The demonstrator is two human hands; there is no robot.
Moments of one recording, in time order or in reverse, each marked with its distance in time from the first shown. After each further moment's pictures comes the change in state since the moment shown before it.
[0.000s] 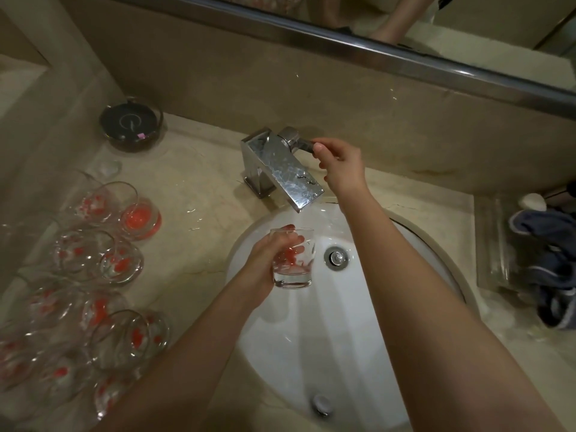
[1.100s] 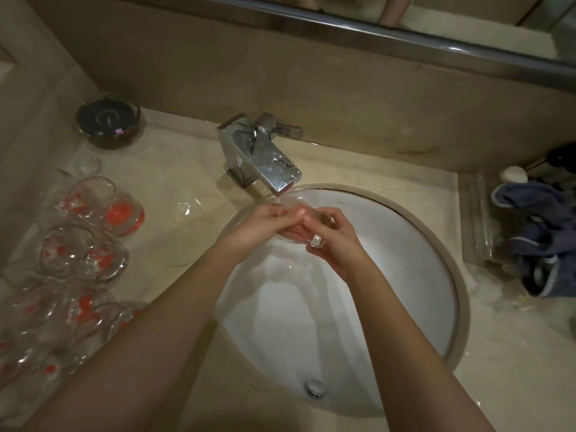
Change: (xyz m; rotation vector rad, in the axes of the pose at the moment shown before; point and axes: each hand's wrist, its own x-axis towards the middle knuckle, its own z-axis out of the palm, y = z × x) left_hand 0.021 0.028 0.016 0.633 -0.210 0.157; right_hand -0.102 0.083 -0.029 0.470 -0.166 0.508
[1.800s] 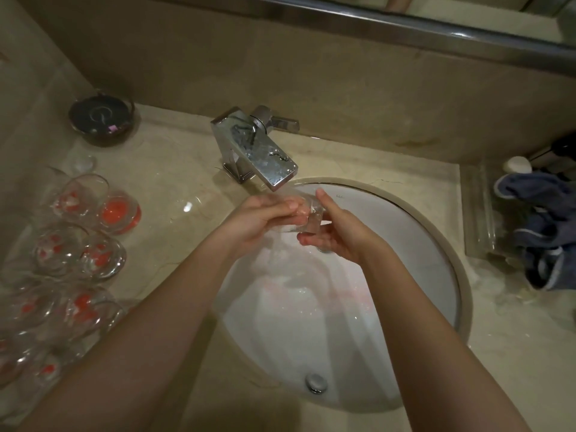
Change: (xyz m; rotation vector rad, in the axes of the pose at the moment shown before) left_hand -0.001 0.008 0.001 -0.316 0.048 -0.043; right_hand 0.002 -0.030 -0.010 -0.115 -0.173 0.145
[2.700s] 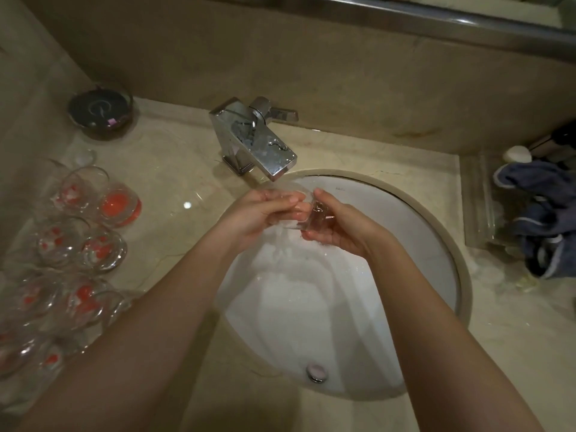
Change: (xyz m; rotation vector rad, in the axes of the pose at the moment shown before) left_hand -0.006 -0.002 0.004 0.026 -0.009 -0.025; right_hand -0.004 0.002 -0.003 0.076 -0.032 0.064
